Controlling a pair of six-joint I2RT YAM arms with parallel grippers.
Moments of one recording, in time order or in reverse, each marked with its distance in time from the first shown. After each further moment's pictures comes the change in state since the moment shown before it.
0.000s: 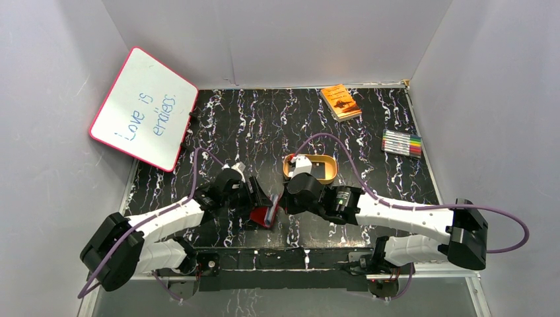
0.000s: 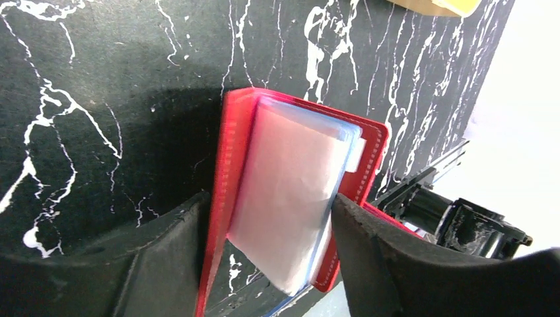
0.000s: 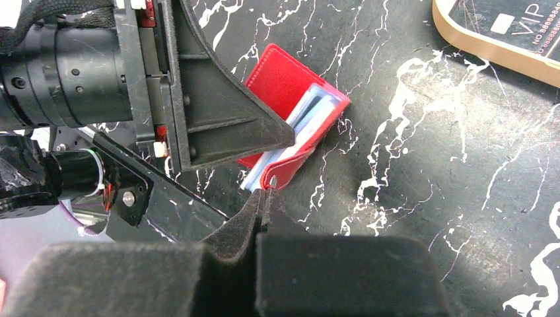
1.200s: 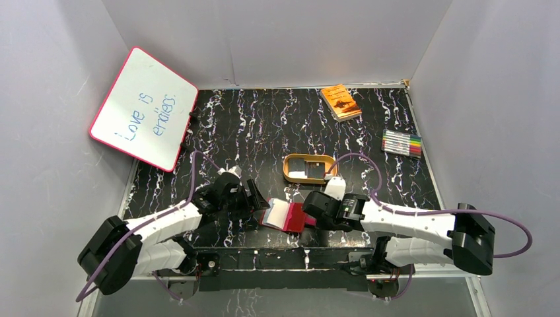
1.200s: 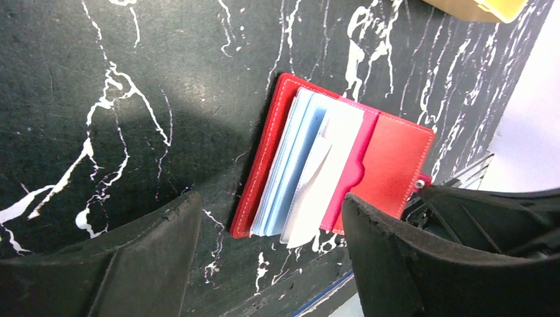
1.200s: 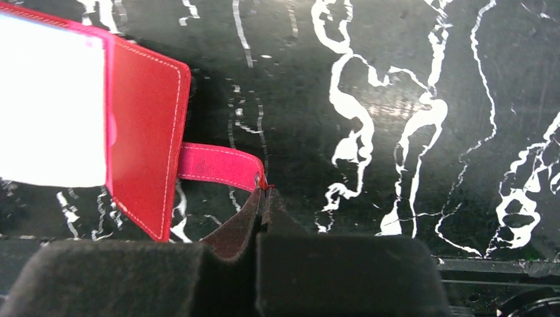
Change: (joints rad) left arm 0.000 -0.017 -0.048 -0.021 -0.058 0.004; right arm -0.021 -0.082 -0.168 -0.437 0.130 0.364
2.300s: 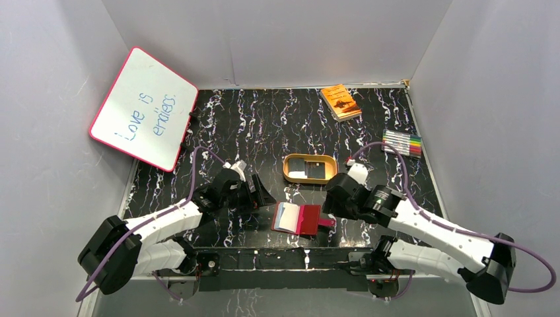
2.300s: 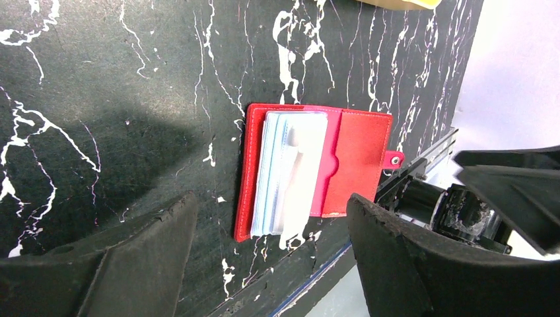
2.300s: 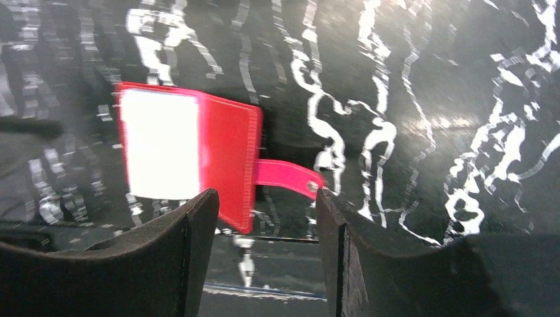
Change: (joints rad) left arm 0.000 -0.004 0.027 0.086 0.074 0.032; right arm -0.209 -0.214 0.042 -0.150 -0.053 -0.070
